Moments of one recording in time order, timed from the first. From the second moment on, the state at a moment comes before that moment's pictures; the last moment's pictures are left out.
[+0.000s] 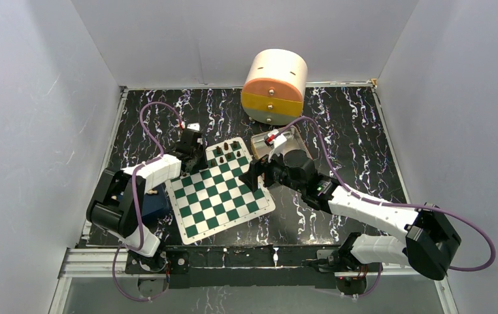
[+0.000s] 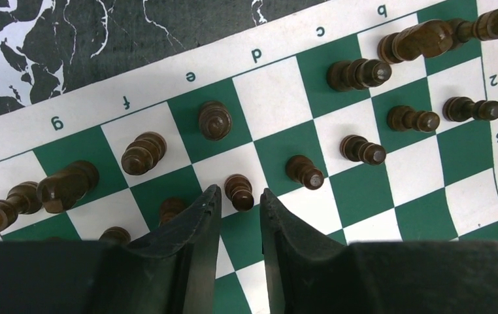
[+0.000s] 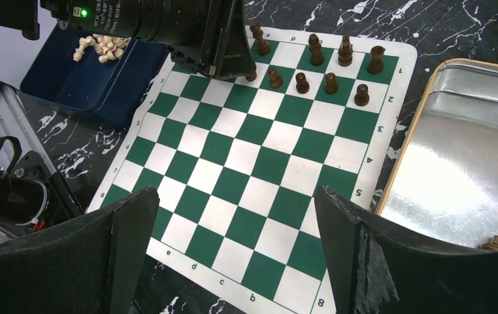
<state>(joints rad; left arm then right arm) -0.38 1.59 0.84 -0.16 -0.17 -0.40 0.91 1.18 0.69 0.19 -0.04 0.33</state>
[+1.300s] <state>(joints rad) -0.38 0.91 0.79 -0.39 0.02 -0.30 0.57 1.42 0.90 -0.03 -0.07 0.21</state>
